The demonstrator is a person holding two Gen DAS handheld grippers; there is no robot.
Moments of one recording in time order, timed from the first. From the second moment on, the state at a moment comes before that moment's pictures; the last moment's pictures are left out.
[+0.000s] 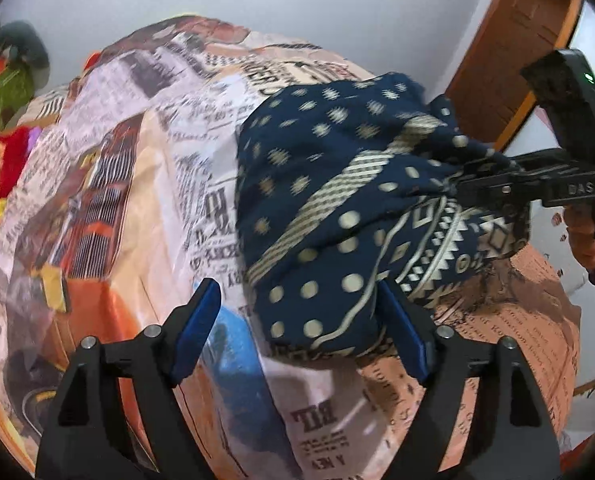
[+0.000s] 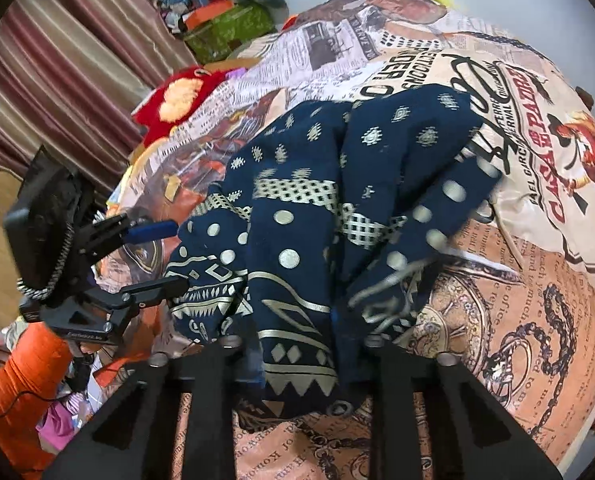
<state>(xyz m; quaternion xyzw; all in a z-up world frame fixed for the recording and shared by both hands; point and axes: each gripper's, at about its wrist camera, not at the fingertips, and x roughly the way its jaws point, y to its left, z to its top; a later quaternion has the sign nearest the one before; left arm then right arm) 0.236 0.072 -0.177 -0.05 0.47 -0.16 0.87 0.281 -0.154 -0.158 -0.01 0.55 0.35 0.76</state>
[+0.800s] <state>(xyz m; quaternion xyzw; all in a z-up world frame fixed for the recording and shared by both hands) 0.215 0.105 -0.147 -0.07 0.44 -0.15 0.88 0.269 -0.200 -0.178 0.04 0.57 0.33 0.75</state>
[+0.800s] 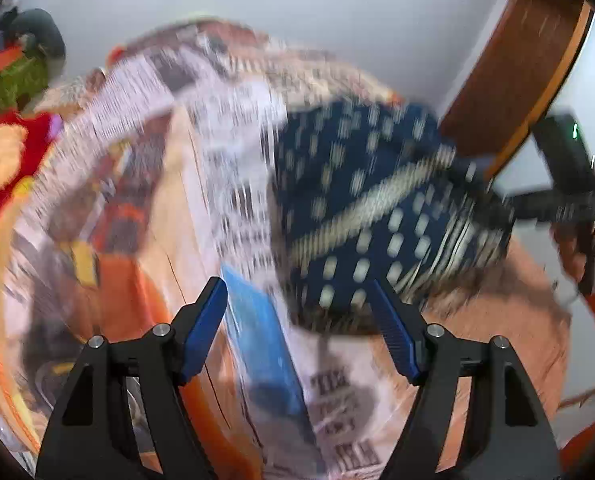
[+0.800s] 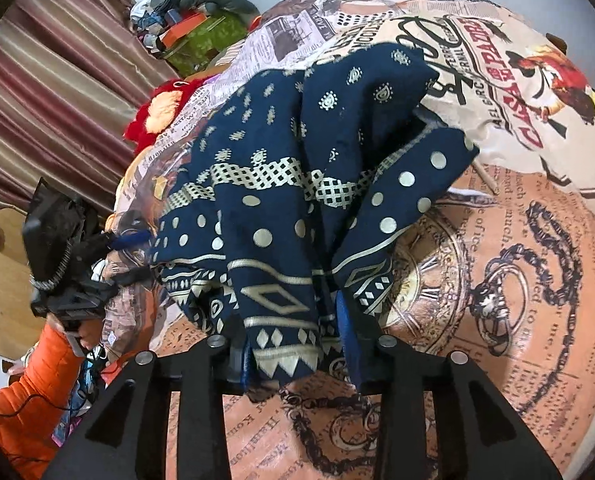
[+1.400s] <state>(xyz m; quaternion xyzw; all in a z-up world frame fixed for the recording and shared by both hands) 0.298 0.056 -0.168 -0.07 0.47 -0.15 0.87 0.357 -0.154 -0.122 0.03 0.52 0.31 0.80</state>
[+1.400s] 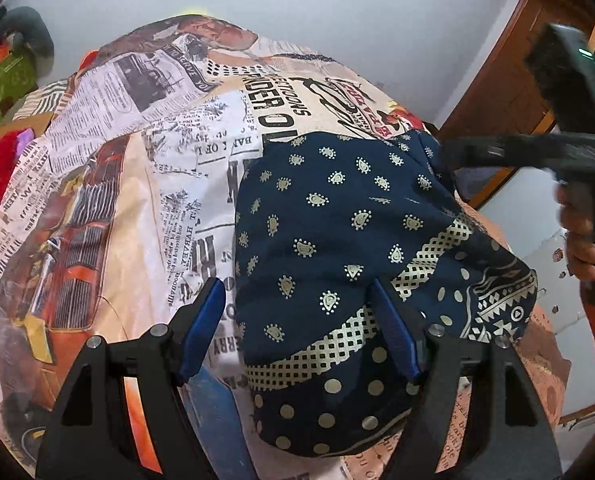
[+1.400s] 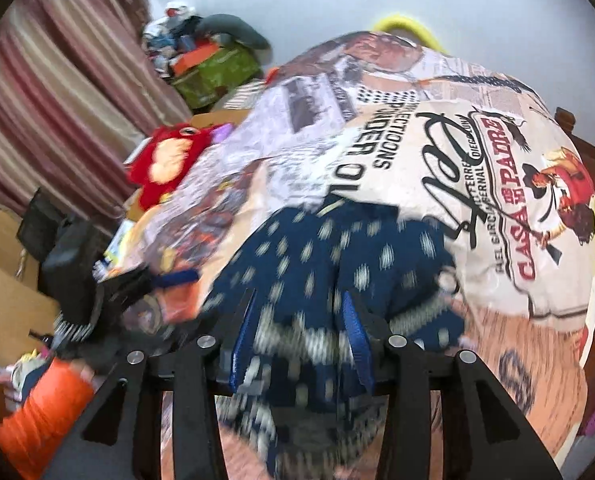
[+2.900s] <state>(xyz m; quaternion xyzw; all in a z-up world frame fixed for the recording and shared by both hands) 0.353 0.096 -0.248 -0.34 0.58 -0.26 0.69 0.361 -0.204 -0.228 0.20 0.63 0.24 0.71</state>
